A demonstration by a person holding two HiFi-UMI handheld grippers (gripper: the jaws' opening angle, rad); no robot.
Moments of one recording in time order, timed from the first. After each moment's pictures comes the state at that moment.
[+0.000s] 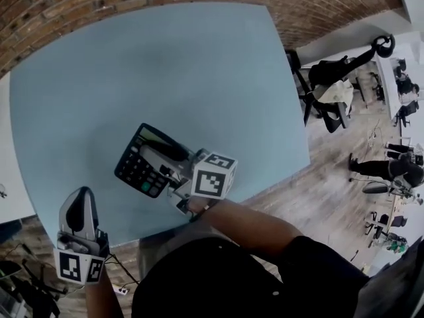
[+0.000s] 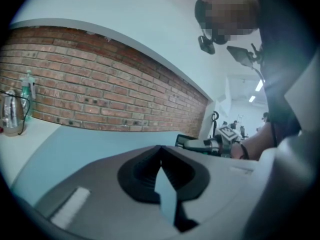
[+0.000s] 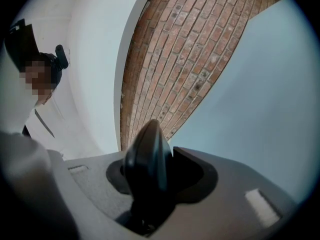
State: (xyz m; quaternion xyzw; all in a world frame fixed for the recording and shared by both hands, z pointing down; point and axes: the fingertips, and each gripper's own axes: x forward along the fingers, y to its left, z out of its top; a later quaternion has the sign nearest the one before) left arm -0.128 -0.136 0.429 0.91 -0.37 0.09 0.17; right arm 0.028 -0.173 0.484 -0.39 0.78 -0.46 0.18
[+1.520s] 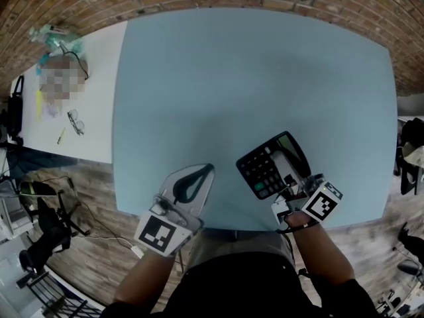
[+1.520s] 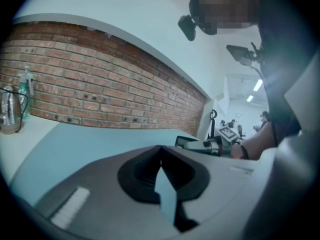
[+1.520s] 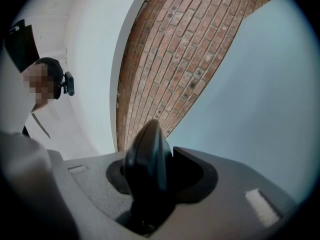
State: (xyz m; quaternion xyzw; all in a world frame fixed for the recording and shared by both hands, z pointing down) left arm -0.109 -0.136 0.429 0.91 -0.36 0.09 0.18; right arm 0.037 -0.165 0.495 -0.40 0.76 -0.47 0.17
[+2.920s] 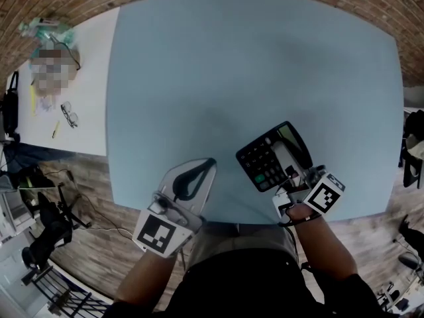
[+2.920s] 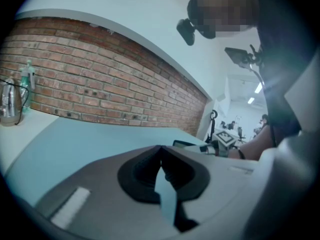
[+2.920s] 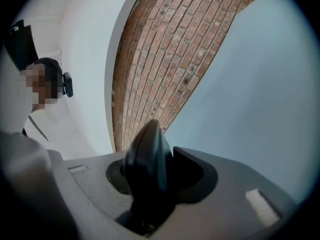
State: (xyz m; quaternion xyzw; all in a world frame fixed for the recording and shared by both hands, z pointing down) left arm -0.104 -0.134 0.438 0.91 -0.36 0.09 0.20; right arm 0.035 -0.164 0.520 -0.40 0.75 -0.49 0.16
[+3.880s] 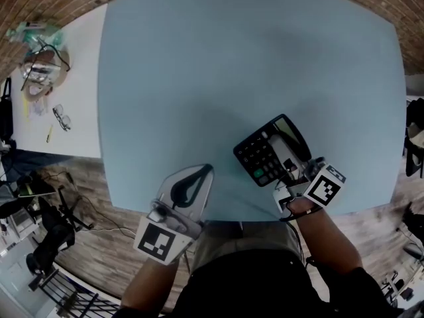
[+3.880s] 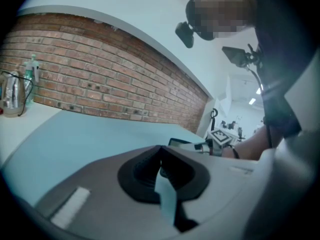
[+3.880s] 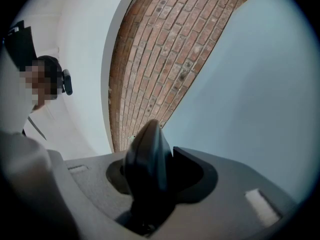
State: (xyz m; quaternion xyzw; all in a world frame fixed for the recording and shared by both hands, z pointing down) left arm -0.104 -0.114 0.457 0.90 -0.36 0.10 0.22; right arm 0.036 -0.161 0.542 -0.41 0.75 -0.50 0.15
